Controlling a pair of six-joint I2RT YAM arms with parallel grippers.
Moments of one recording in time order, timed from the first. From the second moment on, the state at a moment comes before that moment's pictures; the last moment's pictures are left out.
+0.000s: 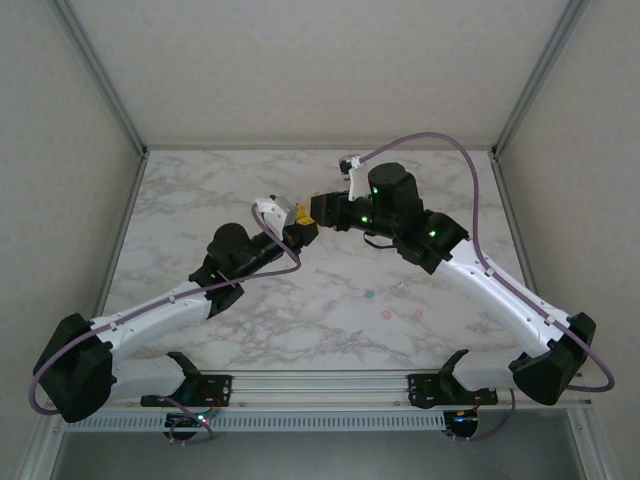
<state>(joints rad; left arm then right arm) -0.76 1.20 0.69 0.61 0.17 -0.11 0.79 1.30 1.36 -0.43 -0.19 0.51</state>
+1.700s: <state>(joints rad) -0.76 1.20 0.69 0.59 0.18 -0.12 0.79 1.30 1.49 -0.74 -0.20 0.43</state>
